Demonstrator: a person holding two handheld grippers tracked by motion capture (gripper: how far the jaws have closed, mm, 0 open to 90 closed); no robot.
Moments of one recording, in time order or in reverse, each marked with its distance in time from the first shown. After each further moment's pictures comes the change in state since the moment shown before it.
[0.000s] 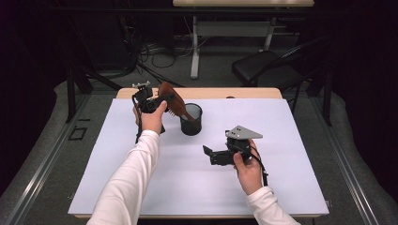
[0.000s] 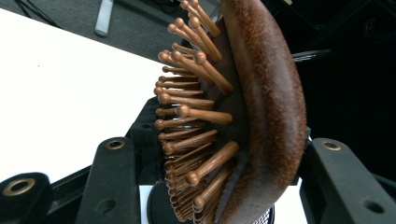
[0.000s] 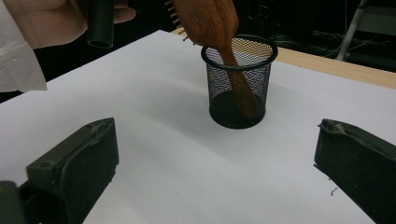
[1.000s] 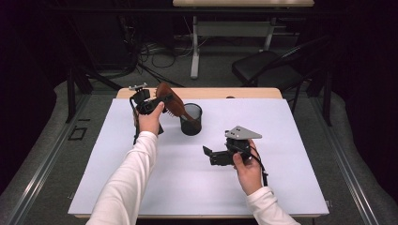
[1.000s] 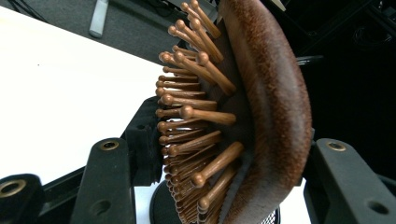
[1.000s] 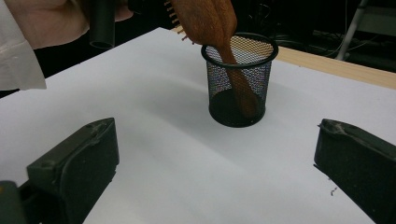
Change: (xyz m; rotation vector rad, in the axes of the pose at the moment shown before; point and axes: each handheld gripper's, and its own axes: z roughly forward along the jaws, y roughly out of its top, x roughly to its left) left arm 0.012 -0.002 0.001 -0.013 -0.029 -0.016; right arm 0.000 0.000 0.000 0.008 -0.003 -0.013
